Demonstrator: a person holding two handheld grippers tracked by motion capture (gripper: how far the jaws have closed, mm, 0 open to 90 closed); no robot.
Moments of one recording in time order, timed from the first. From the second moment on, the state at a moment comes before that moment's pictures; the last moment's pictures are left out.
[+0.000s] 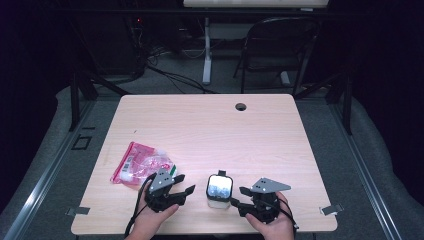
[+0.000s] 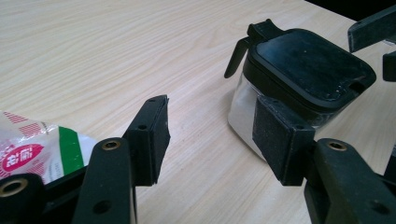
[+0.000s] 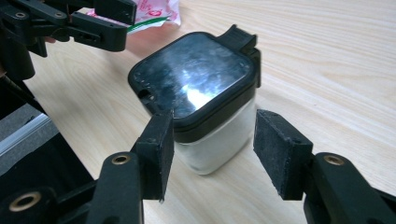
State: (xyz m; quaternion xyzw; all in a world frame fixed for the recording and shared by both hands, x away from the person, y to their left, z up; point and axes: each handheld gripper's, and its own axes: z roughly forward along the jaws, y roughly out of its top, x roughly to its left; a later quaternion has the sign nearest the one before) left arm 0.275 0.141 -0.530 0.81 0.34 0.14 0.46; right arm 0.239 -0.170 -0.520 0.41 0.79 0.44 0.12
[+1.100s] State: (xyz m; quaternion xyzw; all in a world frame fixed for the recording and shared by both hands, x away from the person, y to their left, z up) left arm 0.294 0.173 -0.534 0.78 0.40 0.15 0.46; right arm 0.260 -0.244 -0.531 0.50 0.73 0.44 0.15
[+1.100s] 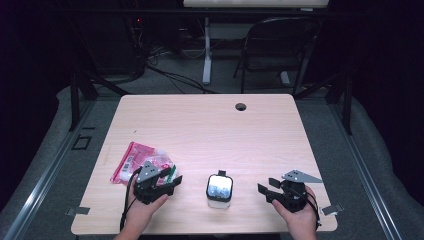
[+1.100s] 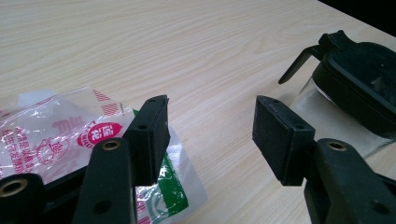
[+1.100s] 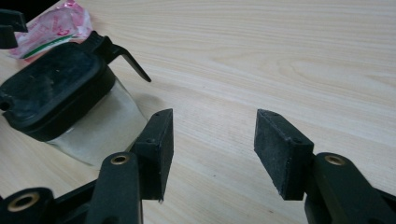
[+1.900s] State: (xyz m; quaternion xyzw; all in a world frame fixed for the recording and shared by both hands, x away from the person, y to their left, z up) left arm 0.297 0.170 -0.543 0.79 0.40 0.15 0.45; right arm 0.274 -0.263 -0.560 0.55 0.71 0.42 0.13
